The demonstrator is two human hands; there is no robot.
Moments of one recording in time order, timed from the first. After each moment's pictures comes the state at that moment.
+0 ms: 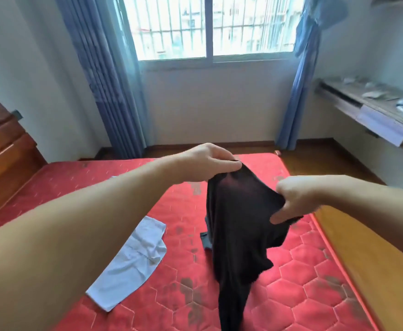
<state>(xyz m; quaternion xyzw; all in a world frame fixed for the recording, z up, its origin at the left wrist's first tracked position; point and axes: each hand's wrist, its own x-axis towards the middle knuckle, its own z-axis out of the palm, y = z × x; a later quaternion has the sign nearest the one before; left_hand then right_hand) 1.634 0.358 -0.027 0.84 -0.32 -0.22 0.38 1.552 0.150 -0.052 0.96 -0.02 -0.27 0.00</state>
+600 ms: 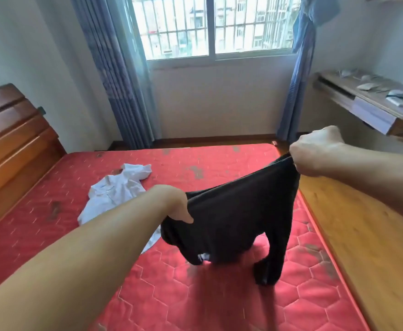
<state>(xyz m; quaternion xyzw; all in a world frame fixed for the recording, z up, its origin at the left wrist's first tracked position) 1.487 0.392 -0.067 0.92 -0.18 -0.26 -0.21 1.430 0.129 -0.001 0.93 -0.09 -0.08 0.34</state>
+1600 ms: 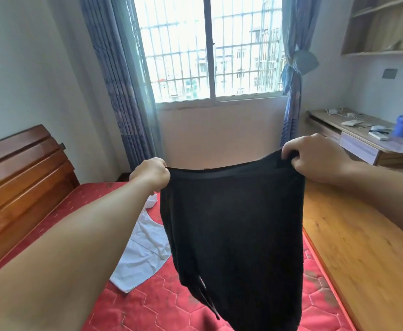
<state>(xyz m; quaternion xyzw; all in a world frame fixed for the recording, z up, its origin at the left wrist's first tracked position) 1.463 0.424 0.045 0.98 -0.01 0.04 0.18 1.348 0.099 0.069 0.98 -0.02 0.20 -0.08</state>
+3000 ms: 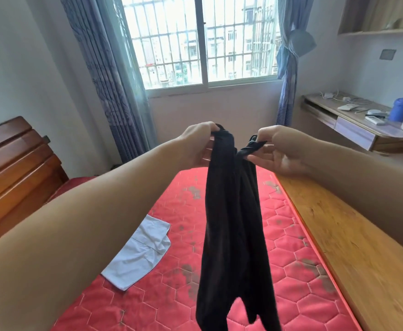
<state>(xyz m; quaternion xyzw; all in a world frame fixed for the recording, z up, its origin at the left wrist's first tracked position) 1.472 0.329 0.088 0.73 -0.09 -0.23 0.63 1.385 0.173 0.089 0.61 -0.18 -0.02 -0.77</state>
